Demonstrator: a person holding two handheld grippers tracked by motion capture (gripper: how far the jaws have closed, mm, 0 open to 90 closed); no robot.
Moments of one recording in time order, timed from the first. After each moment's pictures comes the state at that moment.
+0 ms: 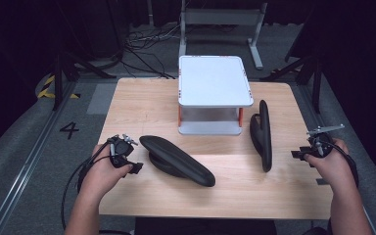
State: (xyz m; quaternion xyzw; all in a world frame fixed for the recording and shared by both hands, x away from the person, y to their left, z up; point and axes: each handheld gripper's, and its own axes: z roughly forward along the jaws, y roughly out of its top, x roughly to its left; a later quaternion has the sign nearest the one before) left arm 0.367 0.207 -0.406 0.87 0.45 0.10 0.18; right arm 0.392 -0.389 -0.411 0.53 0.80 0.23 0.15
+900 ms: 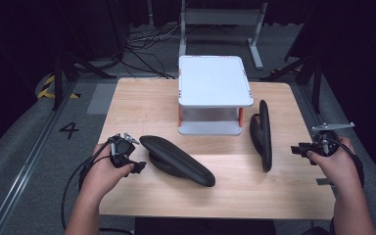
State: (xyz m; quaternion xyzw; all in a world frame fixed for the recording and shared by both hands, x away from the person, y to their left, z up) left arm 0.361 0.203 -0.399 0.87 0.44 0.10 0.21; right arm 0.381 -0.381 -0.383 0.53 0.78 0.30 0.15
